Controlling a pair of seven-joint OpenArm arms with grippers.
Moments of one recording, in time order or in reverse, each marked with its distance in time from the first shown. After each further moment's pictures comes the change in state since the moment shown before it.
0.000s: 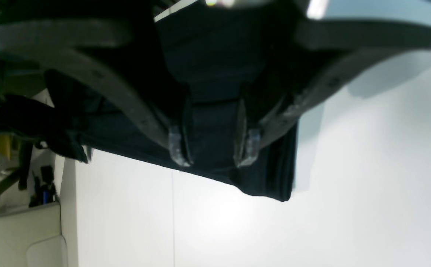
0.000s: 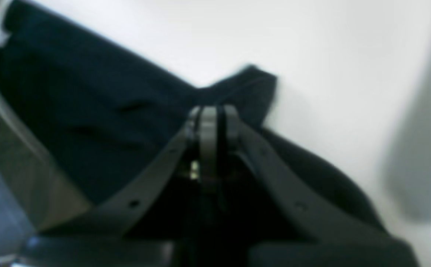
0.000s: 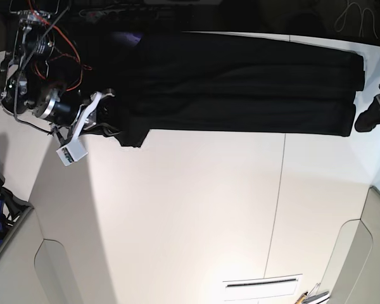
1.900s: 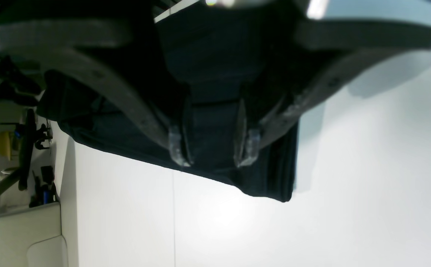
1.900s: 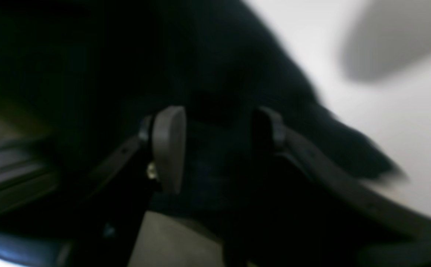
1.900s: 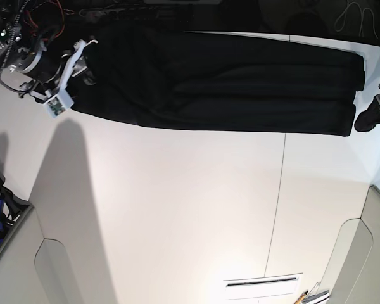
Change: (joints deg) left arm 0.0 0.0 0.0 0.0 0.0 0.0 0.0; right arm -16.9 7.9 2.6 15.5 -16.2 -3.7 2.0
